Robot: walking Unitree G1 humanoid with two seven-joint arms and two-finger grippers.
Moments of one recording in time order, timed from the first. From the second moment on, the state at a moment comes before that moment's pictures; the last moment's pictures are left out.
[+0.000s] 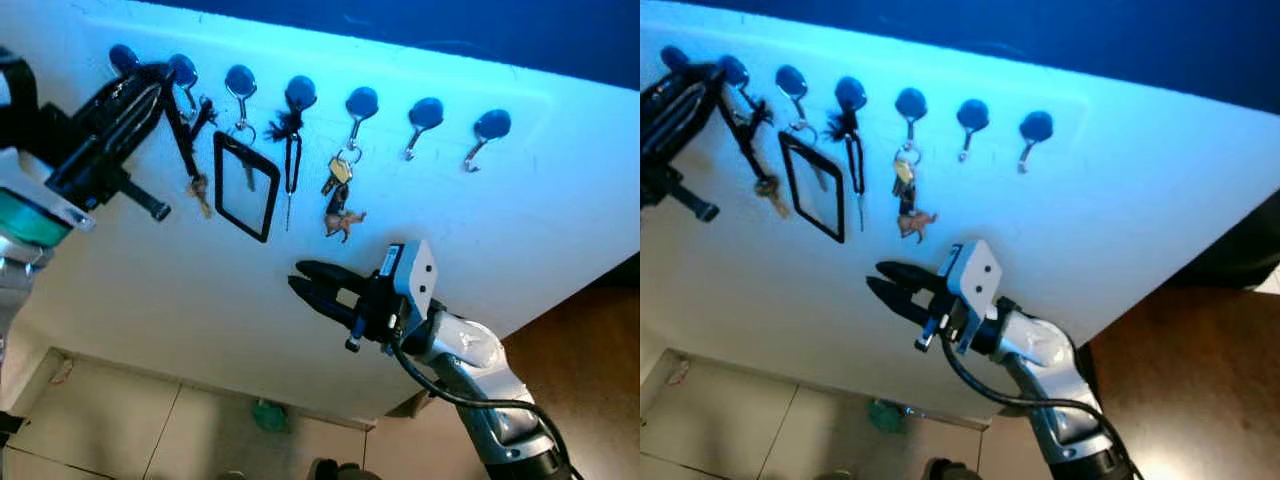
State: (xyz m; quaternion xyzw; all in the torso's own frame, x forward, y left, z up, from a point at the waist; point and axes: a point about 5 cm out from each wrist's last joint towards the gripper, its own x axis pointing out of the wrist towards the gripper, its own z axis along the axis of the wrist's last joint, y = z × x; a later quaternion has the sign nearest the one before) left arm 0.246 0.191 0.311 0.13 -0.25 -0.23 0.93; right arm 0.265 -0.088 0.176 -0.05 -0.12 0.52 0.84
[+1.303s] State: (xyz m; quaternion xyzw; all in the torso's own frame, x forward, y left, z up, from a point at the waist) left arm 0.236 0.209 0.334 0.28 -0.24 -0.23 0.90; right arm 0.266 -0.088 0.173 -0.05 -0.12 0.52 0.85
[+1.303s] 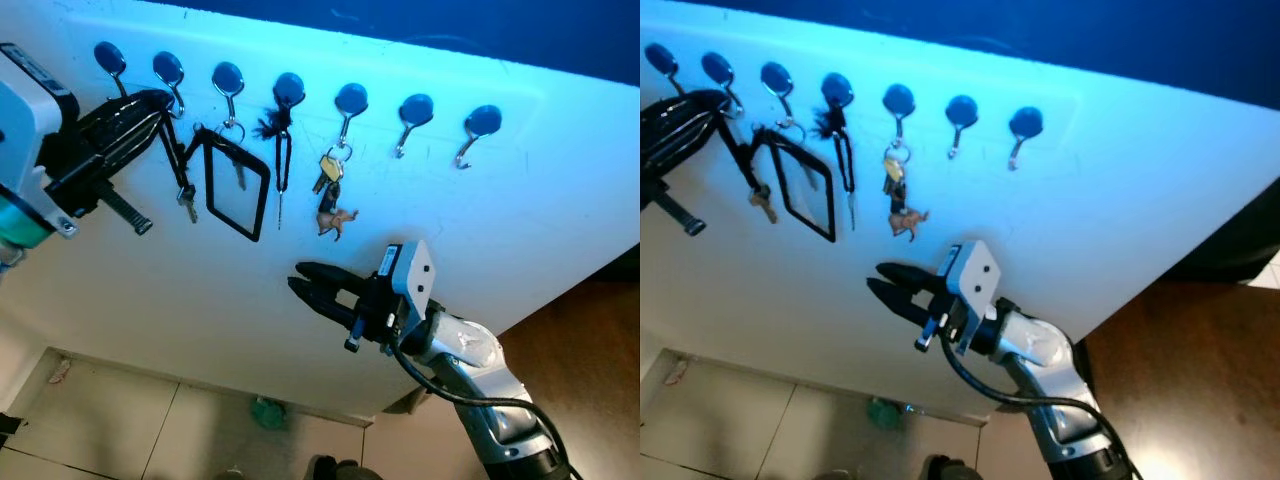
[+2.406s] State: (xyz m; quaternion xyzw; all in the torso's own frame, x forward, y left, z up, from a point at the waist) left arm 0.217 0.223 0.352 0.22 -0.26 -0.30 0.89; right arm 0.266 -0.088 0.173 -0.04 -0.12 0.52 0.85
